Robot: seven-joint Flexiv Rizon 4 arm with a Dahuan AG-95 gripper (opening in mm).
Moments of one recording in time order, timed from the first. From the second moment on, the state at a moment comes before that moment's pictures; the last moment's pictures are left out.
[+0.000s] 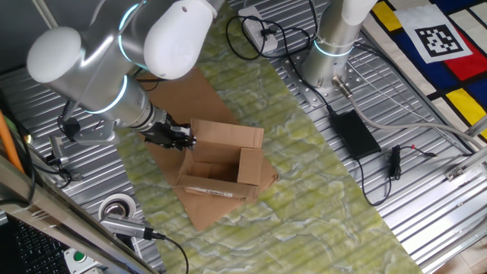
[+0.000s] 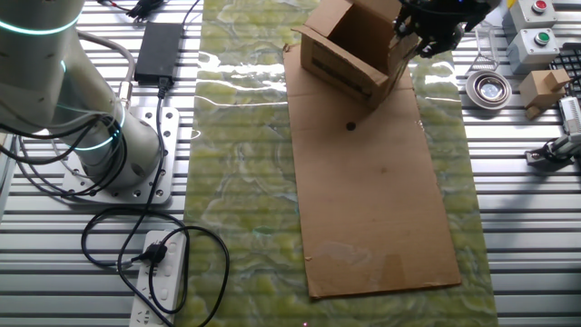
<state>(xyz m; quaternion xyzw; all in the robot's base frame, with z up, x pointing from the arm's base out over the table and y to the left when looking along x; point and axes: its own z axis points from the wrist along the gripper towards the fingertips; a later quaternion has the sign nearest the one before) 0.566 0.135 0.178 0.47 -0.87 -0.12 0.14</state>
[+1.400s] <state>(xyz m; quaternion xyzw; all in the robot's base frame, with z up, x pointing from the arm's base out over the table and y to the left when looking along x) 0.570 0.131 0.179 0.46 -0.87 -0.12 0.14</state>
